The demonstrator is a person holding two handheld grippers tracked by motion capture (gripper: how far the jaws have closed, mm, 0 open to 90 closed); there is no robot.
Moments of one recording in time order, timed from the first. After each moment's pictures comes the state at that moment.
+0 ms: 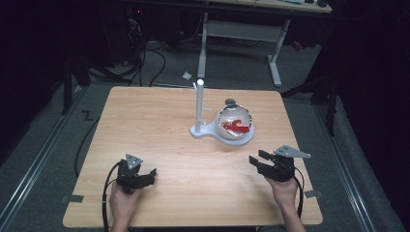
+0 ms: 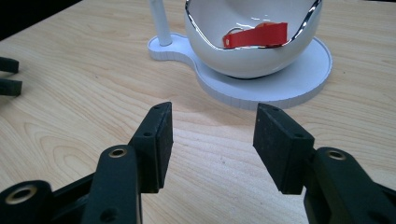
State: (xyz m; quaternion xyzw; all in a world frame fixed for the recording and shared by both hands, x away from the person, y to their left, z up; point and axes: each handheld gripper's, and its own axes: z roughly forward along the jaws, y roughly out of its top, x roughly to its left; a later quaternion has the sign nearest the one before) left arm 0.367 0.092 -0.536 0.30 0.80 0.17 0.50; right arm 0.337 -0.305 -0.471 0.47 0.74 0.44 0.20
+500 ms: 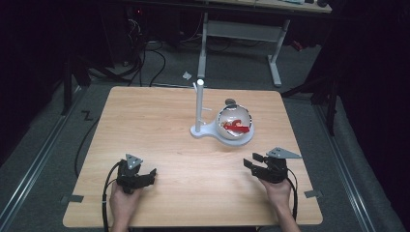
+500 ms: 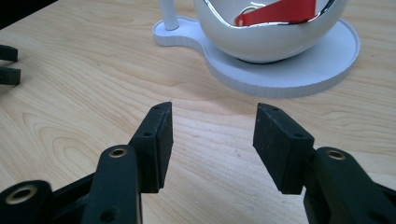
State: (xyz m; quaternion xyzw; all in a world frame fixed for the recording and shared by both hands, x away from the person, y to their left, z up) left arm 0.367 0.092 -0.536 0.30 0.80 0.17 0.50; right arm 0.342 -0.293 -0.488 0.47 0.75 0.44 0.18
